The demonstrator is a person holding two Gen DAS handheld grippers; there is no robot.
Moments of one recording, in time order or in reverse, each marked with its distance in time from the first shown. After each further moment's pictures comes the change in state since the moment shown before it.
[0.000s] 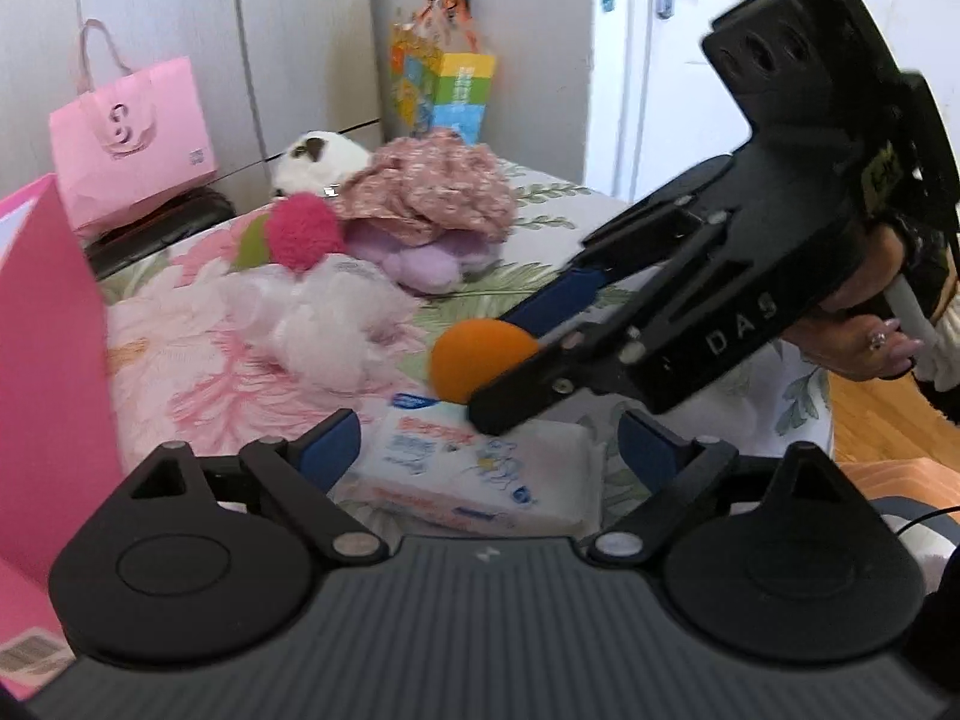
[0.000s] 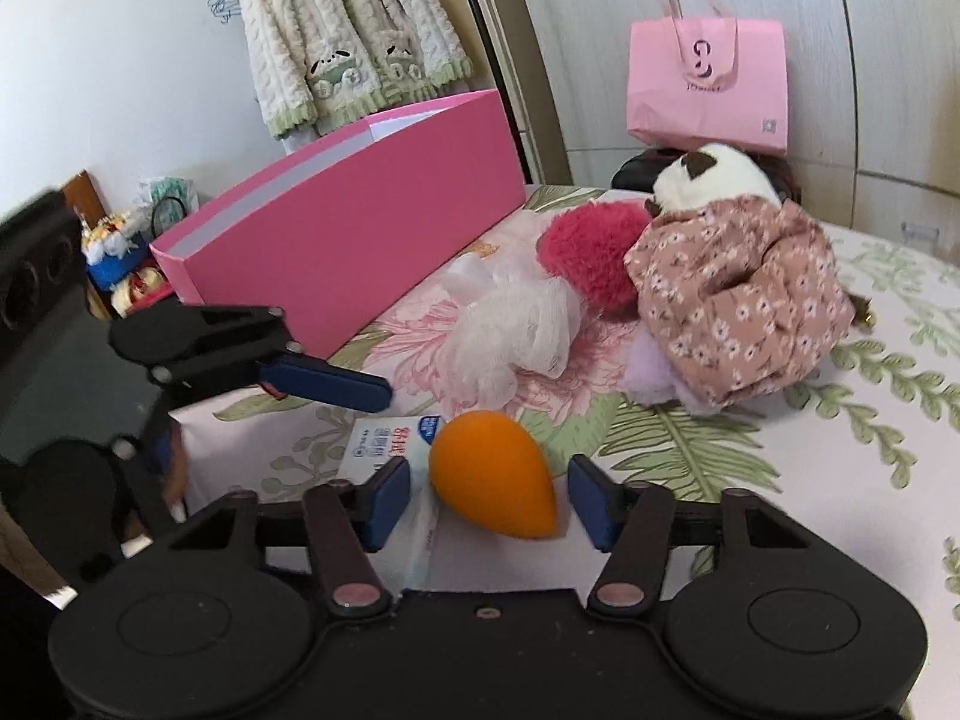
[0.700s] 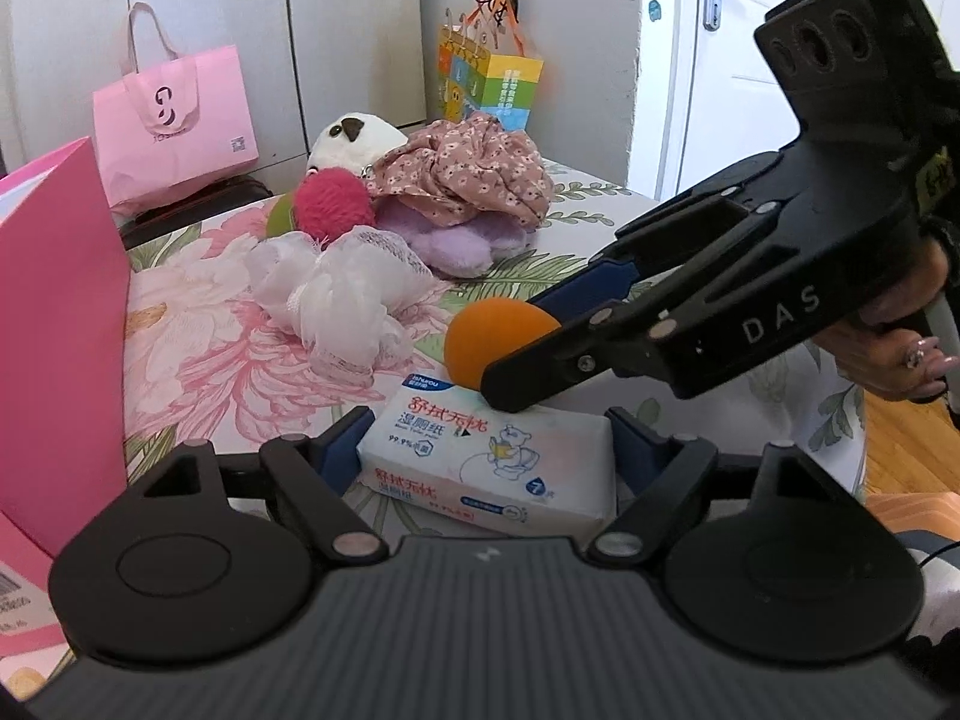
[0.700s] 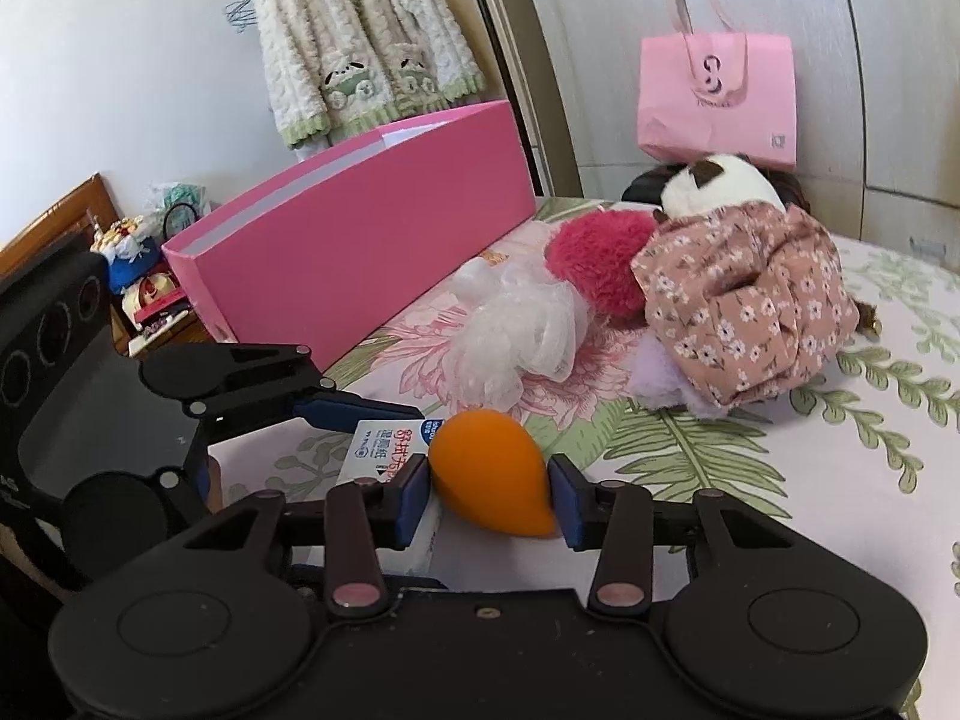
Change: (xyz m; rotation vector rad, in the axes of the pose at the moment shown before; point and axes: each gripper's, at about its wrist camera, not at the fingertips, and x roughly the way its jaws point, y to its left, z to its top) left arm 0.006 -0.003 -0.011 -0.079 -0.022 0.093; right arm -0.004 0.002 -0.008 -0.040 -0.035 -0.008
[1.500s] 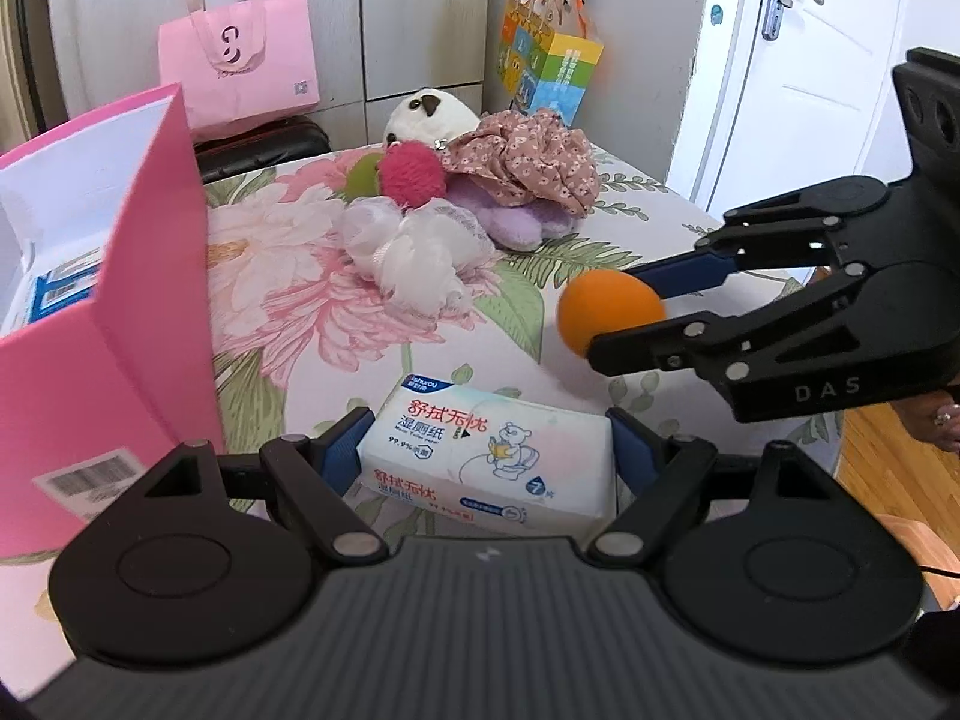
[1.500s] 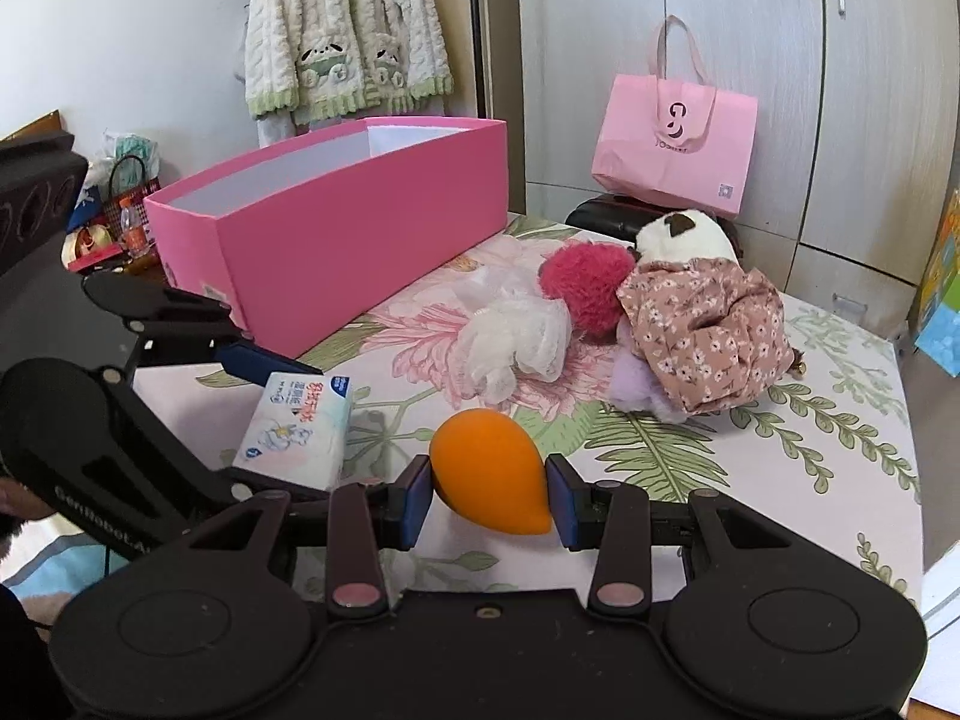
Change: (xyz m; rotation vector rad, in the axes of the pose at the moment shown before) left arm -0.049 0.015 0.004 -0.136 0.099 0.054; right arm -0.028 0.054 -0.002 -0.115 0.012 -0.219
